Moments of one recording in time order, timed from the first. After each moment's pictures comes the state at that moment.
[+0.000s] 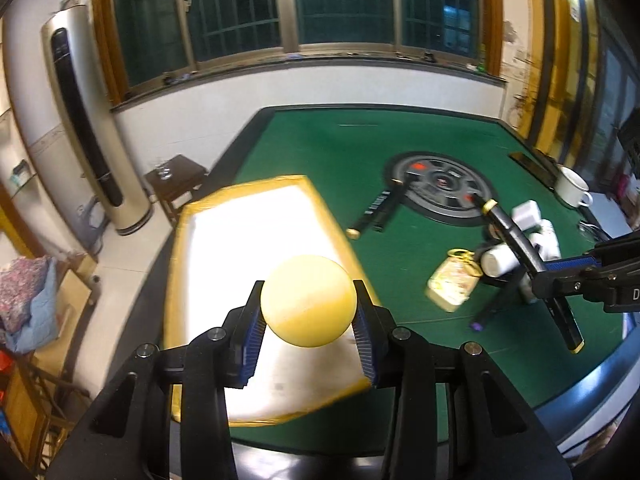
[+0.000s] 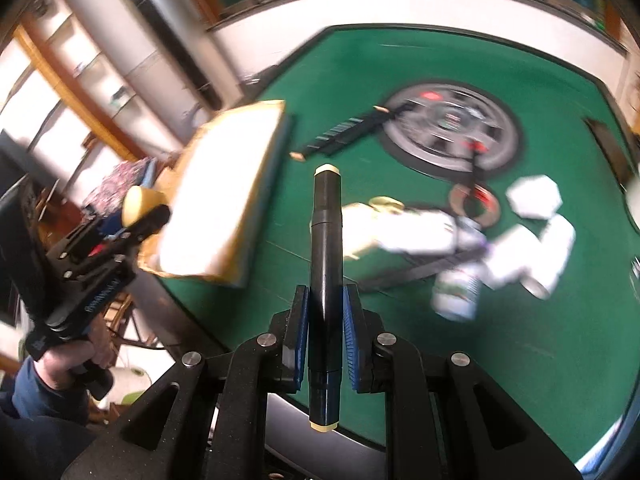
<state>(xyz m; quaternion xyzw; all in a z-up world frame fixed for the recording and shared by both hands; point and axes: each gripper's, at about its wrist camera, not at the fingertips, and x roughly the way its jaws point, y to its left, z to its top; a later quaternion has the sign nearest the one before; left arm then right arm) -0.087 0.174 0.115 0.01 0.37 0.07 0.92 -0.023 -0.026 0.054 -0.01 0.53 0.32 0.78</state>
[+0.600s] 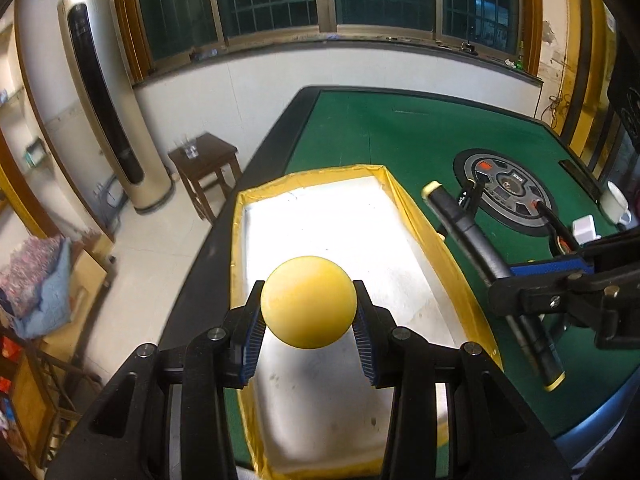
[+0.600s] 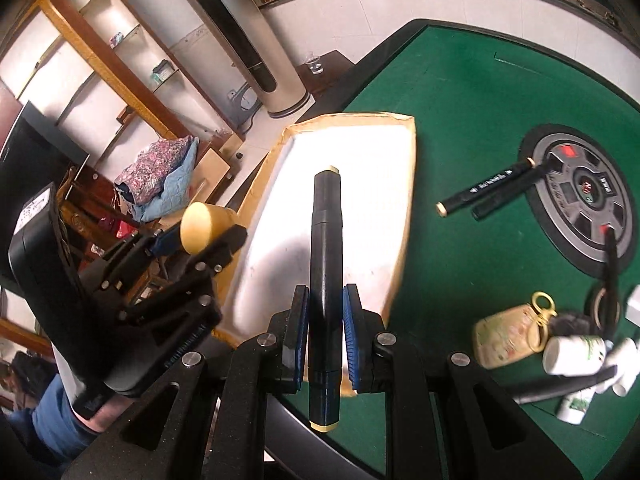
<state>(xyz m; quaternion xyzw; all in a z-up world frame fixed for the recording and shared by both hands) -0.048 0.250 0.091 -0.01 0.41 0.10 0.91 0.010 0.118 0.043 -0.01 0.55 0.38 0.75</state>
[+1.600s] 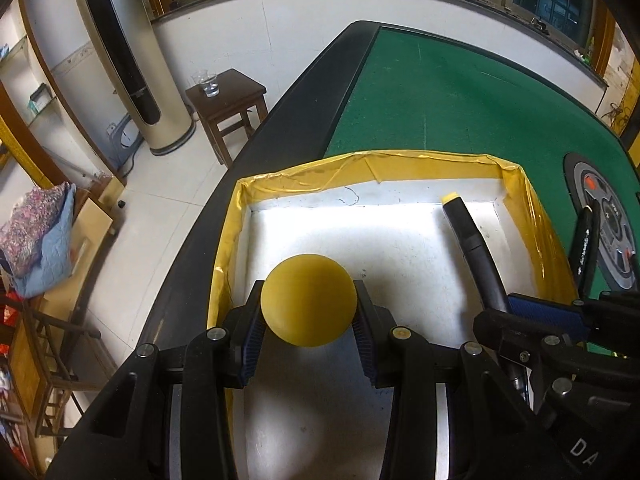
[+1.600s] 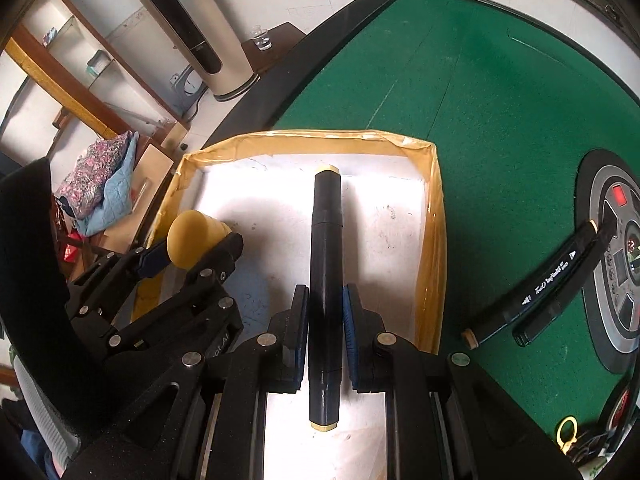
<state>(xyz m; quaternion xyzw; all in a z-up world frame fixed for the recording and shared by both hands) 0.060 0.304 0.027 -0.05 0.49 0.17 0.85 0.091 0.193 -0.016 -0.05 0.59 0.29 0.75</state>
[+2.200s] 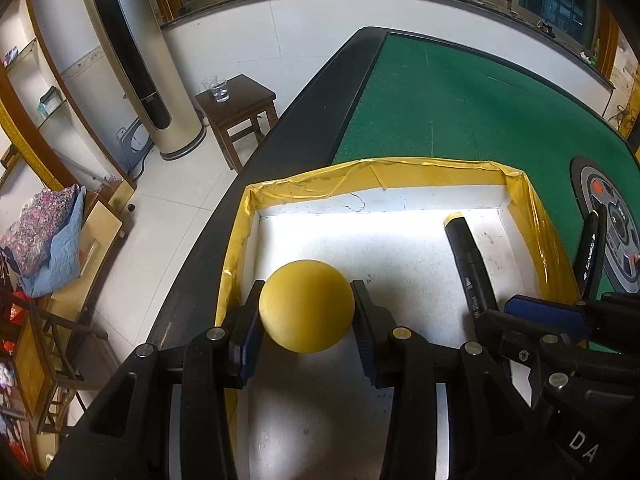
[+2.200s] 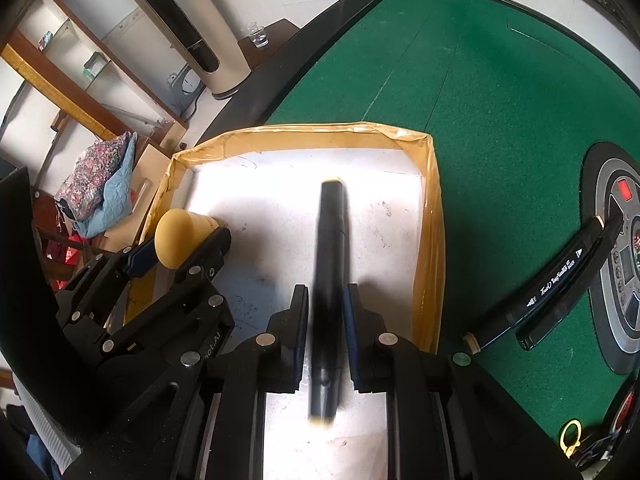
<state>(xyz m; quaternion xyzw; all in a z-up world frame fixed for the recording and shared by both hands) 0.063 0.310 0.027 -0.05 0.48 0.19 0.86 0.103 0.197 -0.019 -0.05 0.60 0.29 0.75</state>
